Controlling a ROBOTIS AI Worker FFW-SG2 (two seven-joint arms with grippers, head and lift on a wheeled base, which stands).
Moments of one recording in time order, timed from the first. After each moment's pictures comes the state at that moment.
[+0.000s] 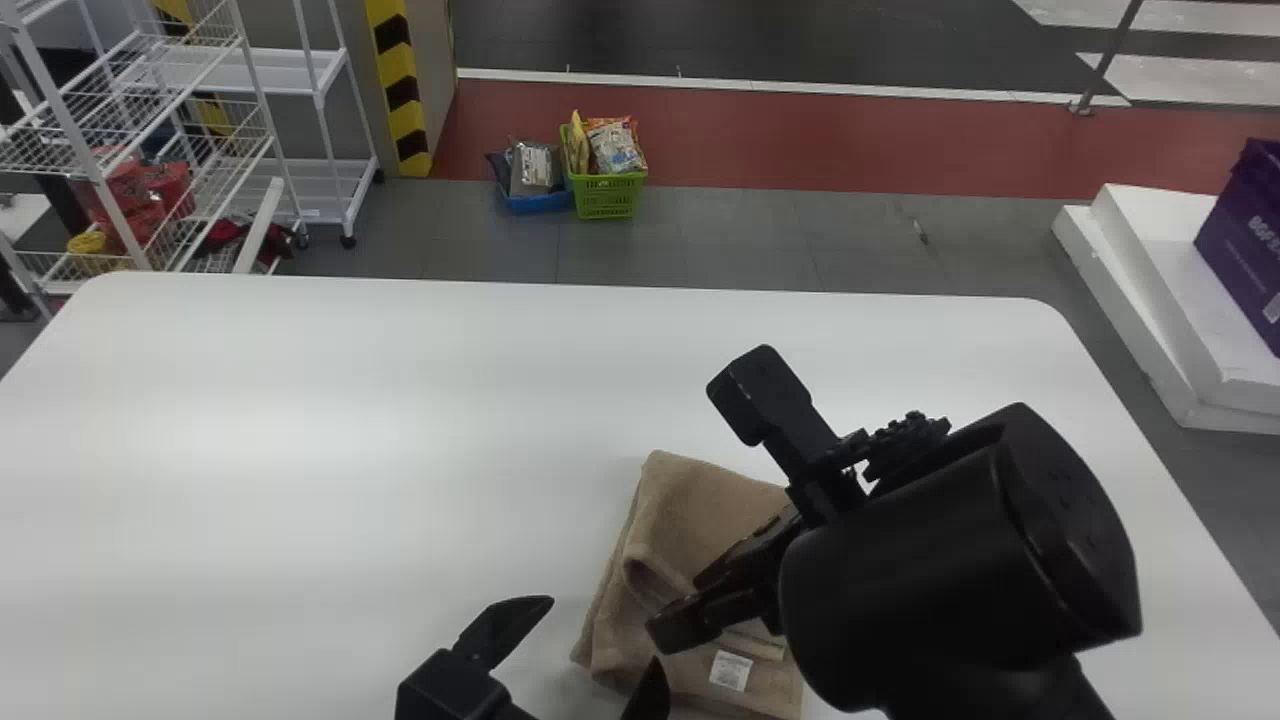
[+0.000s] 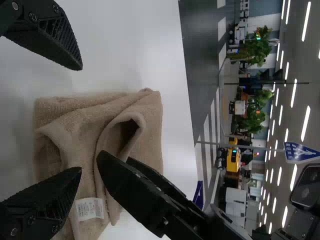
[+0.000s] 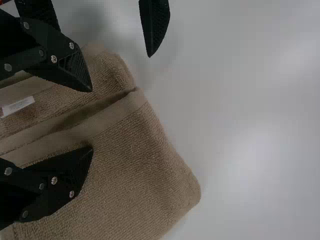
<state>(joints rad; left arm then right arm) 0.58 0.04 -0.26 -2.00 -0.17 0.18 -0.29 -0.17 -0.15 0.54 -2.00 0.85 1.57 1.36</state>
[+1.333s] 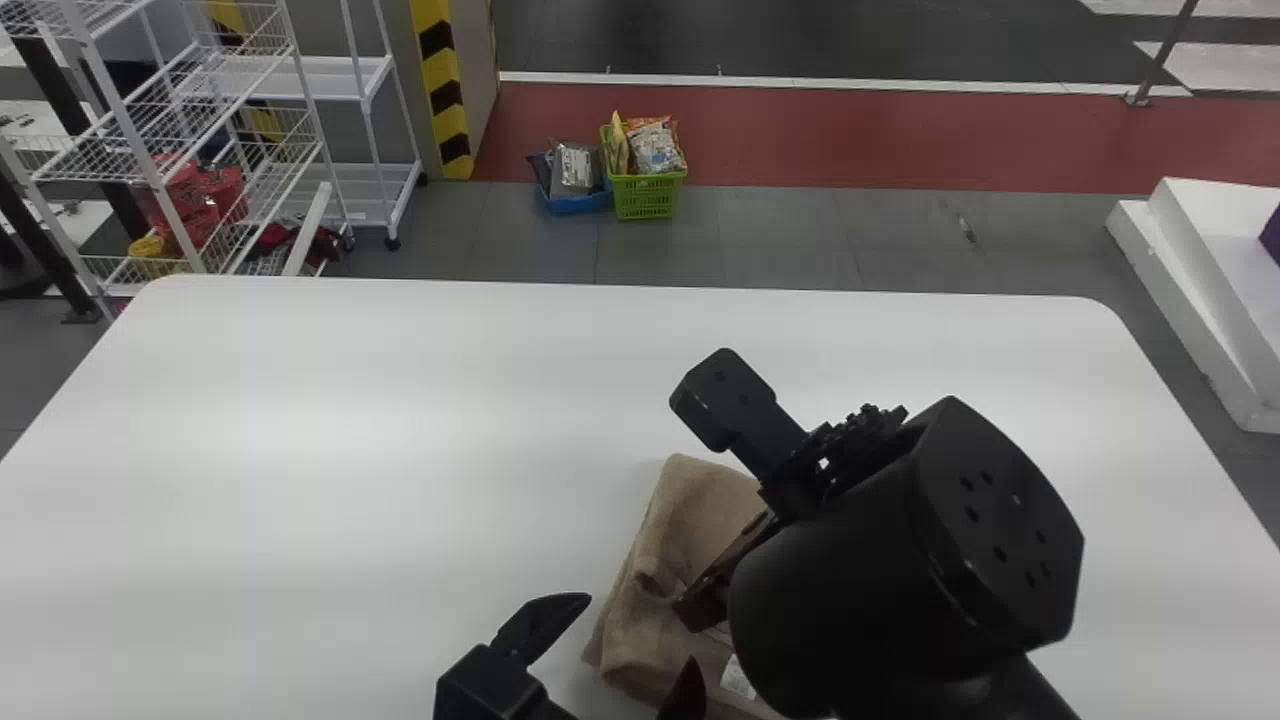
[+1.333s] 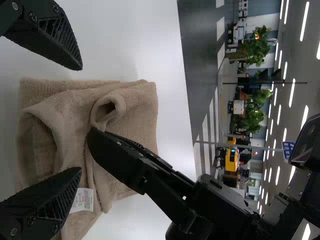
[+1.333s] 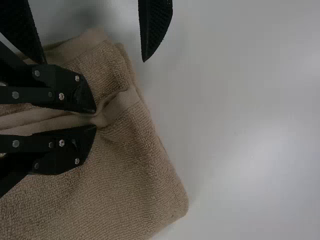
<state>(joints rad) 0.59 0.04 -0.26 -2.01 -0.17 0.18 -0.30 -0.24 -0.12 0.68 -1.92 0.96 1.57 1.36</state>
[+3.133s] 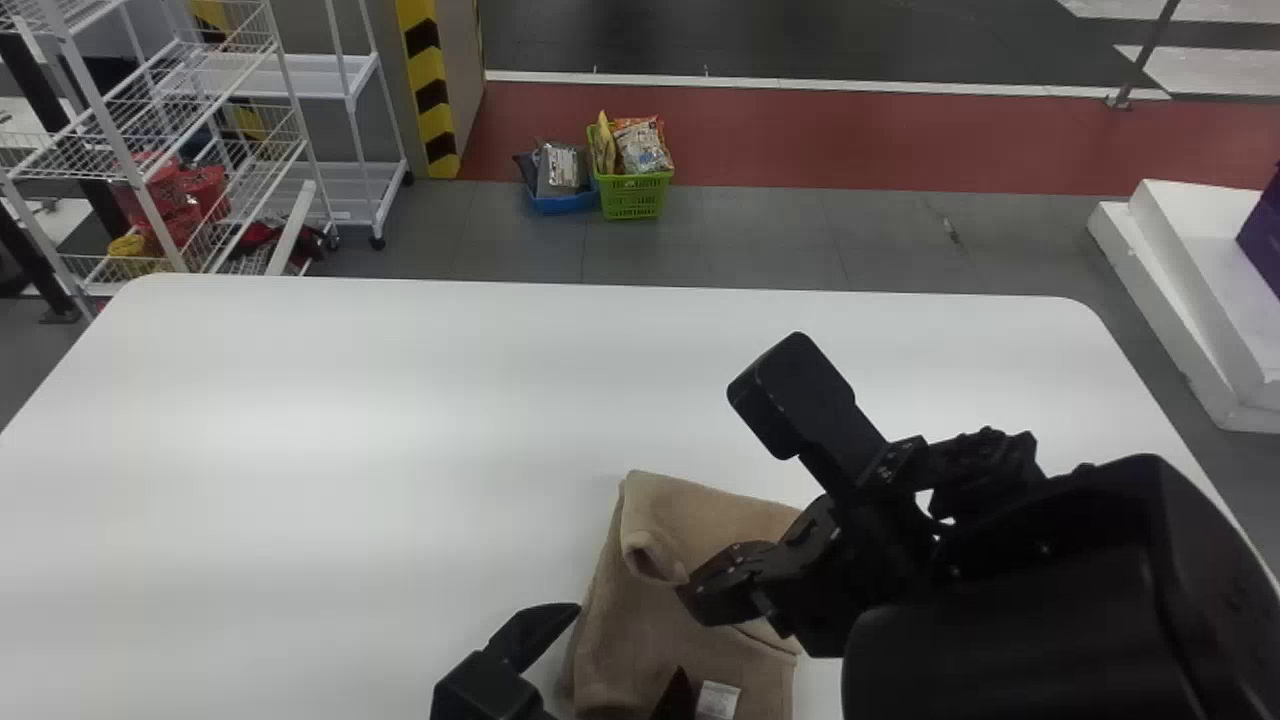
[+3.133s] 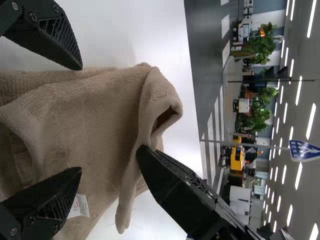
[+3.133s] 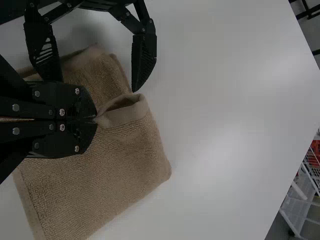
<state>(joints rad) 0.58 0.04 -0.27 -1.98 -0.19 0.19 -0.30 -0.11 -0.22 0.63 -2.26 0.96 1.57 1.36</state>
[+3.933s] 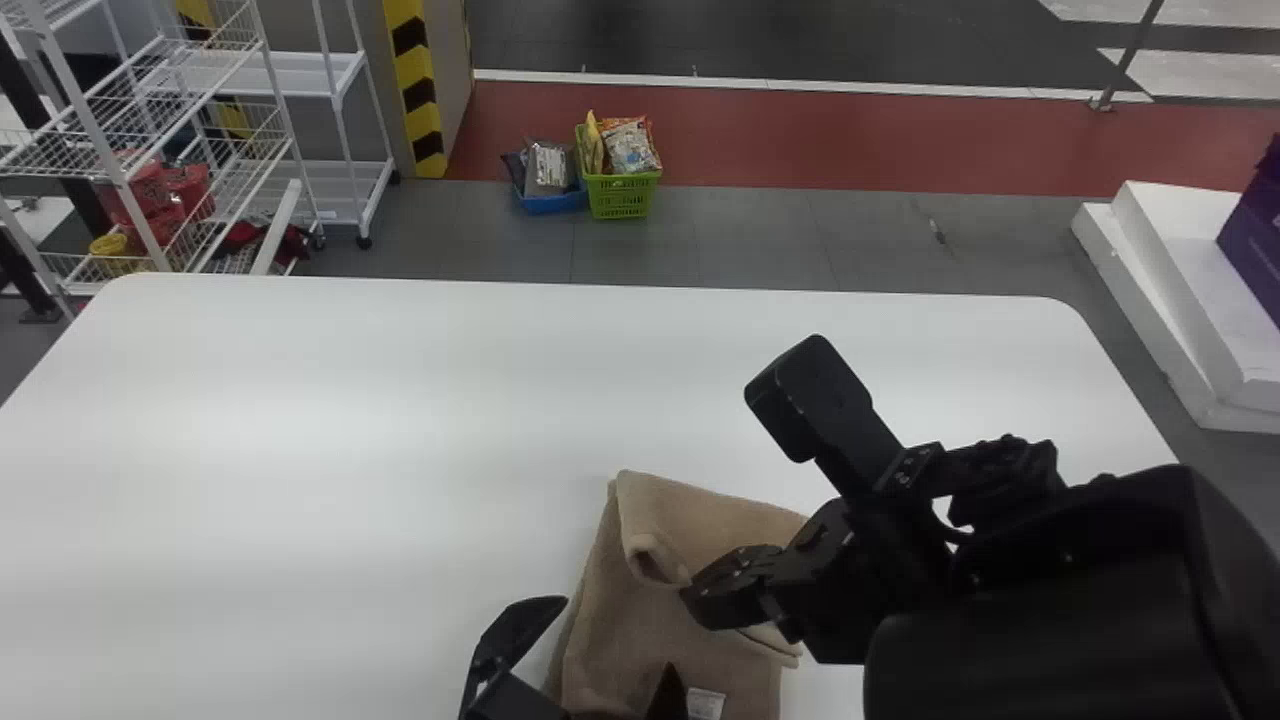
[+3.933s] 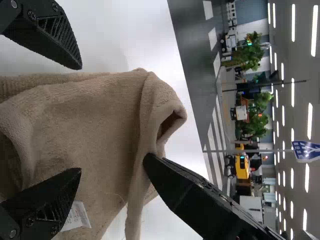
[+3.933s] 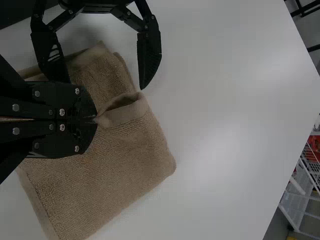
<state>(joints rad) 0.57 0.05 -0.32 -1.96 -0.29 0.14 -0.18 -0.07 -0.23 0.59 -2.29 0.93 1.57 1.36</state>
